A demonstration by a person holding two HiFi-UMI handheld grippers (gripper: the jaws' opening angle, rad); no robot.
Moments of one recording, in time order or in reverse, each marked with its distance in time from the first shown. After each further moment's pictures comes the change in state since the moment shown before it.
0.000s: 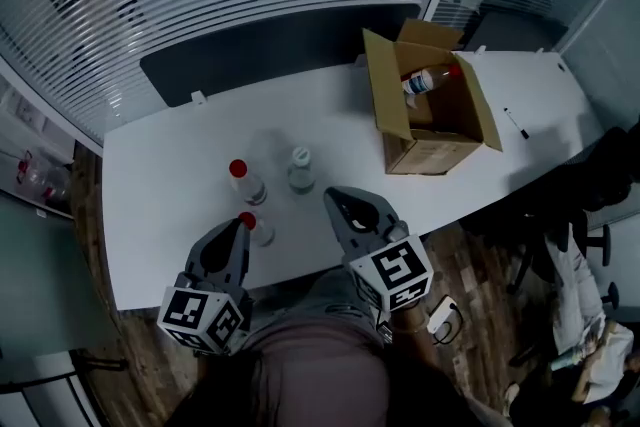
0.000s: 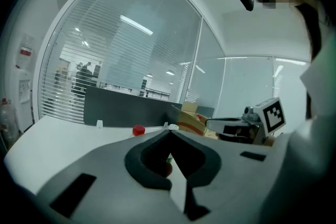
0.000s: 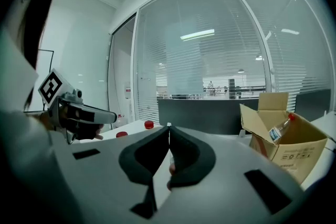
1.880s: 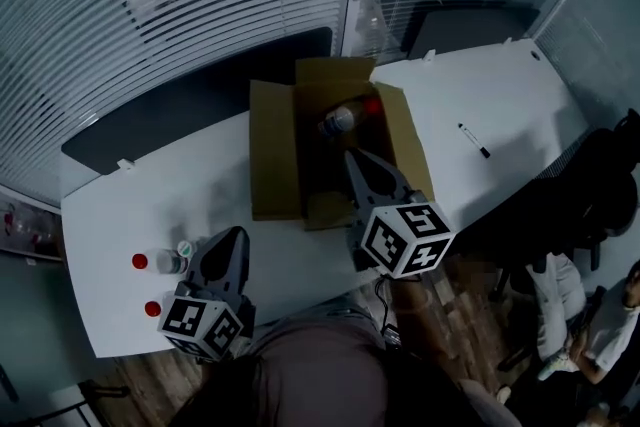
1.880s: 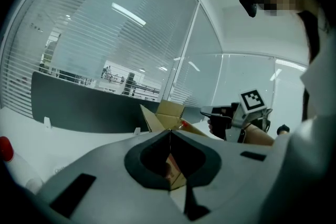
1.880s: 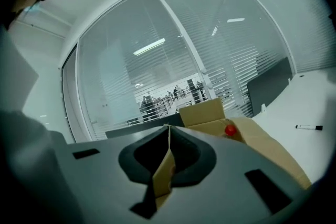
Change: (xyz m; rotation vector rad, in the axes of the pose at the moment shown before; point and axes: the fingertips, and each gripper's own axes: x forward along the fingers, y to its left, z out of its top) left arm 0.225 -0.160 0.041 -0.029 0.055 -0.086; right arm -0.048 -0.343 0.036 0.405 -0.110 -0.266
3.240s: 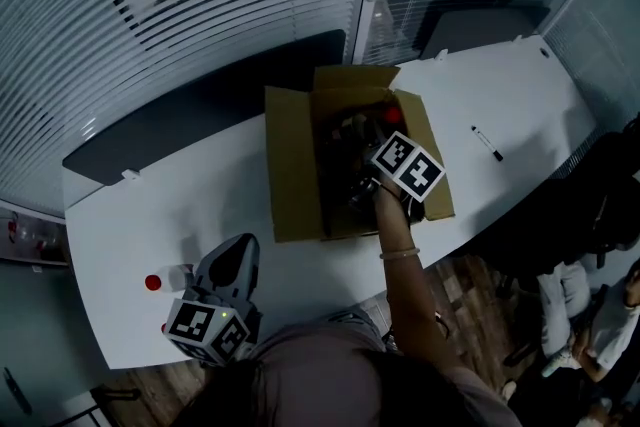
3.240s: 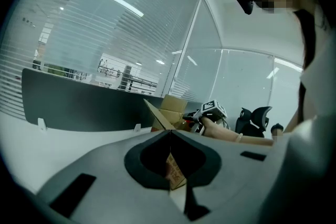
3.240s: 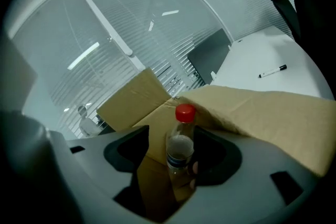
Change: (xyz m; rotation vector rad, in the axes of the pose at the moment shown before) left arm 0.023 0.030 -0.005 0.021 0.069 -0.070; right arm 0.103 -0.160 -0.063 0.483 0.043 -0.469
